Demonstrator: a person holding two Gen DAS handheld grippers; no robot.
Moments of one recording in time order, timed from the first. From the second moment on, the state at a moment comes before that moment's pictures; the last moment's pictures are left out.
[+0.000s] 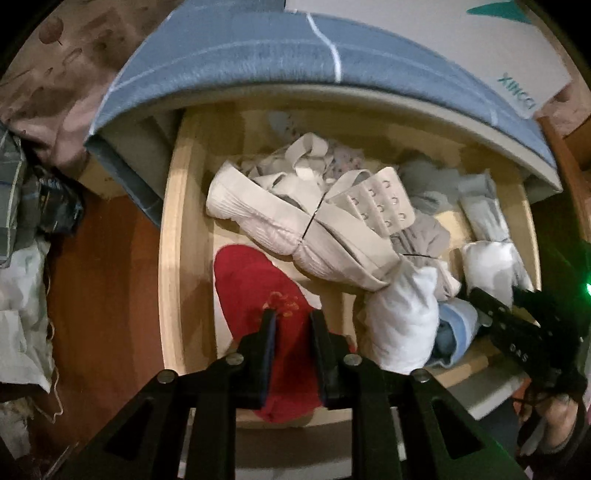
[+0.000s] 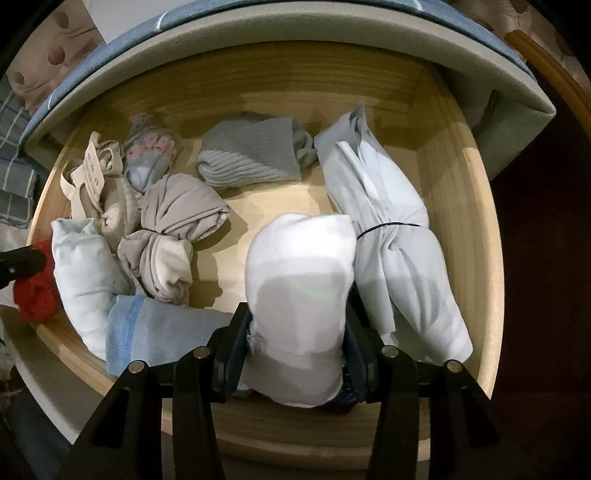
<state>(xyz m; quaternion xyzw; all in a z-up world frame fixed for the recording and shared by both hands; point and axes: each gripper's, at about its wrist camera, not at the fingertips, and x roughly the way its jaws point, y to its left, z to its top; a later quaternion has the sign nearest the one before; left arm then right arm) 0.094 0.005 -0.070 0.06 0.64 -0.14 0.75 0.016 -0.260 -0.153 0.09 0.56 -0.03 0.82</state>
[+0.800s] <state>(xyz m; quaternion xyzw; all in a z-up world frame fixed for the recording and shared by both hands) 0.115 0.012 -0.146 0.06 0.75 -0.04 0.66 0.020 -0.260 -0.150 0.10 0.56 -0.02 0.82</state>
